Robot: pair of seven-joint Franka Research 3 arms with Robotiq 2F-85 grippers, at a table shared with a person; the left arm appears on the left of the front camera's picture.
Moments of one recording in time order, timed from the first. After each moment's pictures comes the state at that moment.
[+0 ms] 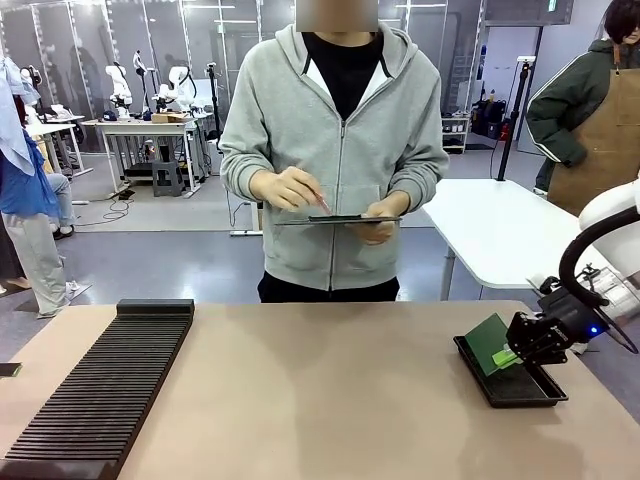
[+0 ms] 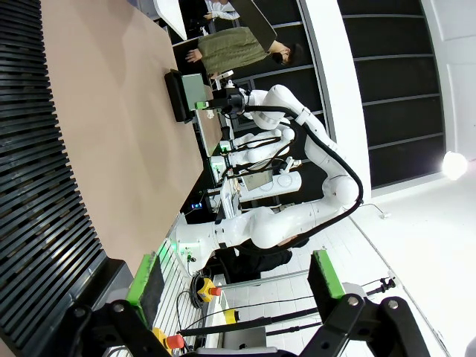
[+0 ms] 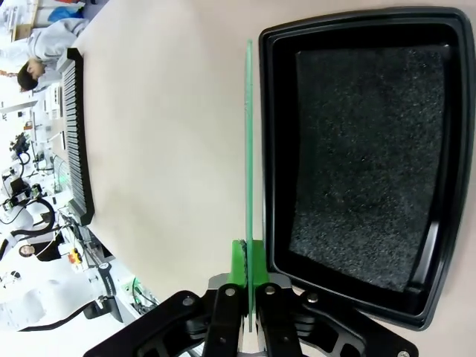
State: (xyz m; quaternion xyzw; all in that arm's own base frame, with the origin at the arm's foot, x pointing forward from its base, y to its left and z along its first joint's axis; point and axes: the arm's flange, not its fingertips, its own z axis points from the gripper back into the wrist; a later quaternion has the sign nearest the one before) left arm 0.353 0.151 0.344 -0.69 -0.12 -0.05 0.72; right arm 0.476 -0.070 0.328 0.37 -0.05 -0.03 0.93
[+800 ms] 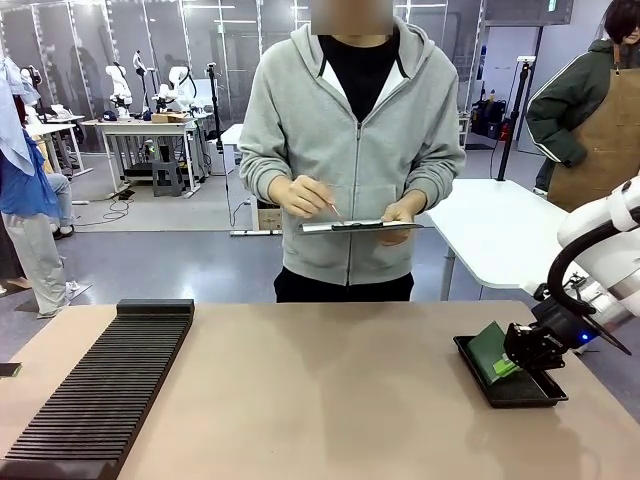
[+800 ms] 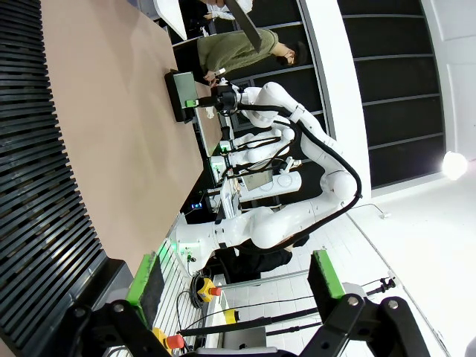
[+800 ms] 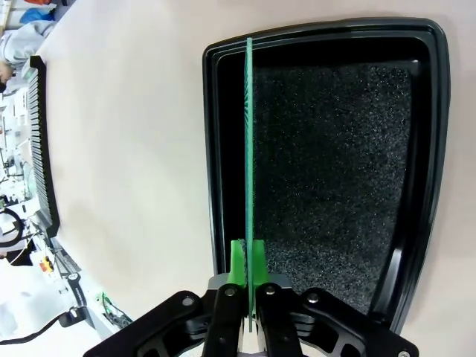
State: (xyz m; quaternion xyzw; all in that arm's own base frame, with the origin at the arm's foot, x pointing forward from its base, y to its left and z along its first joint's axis) left arm 0.353 0.151 0.344 -0.69 -0.12 -0.05 0.72; right arm 0.491 -0.069 0.307 0.32 -0.05 -0.02 0.95
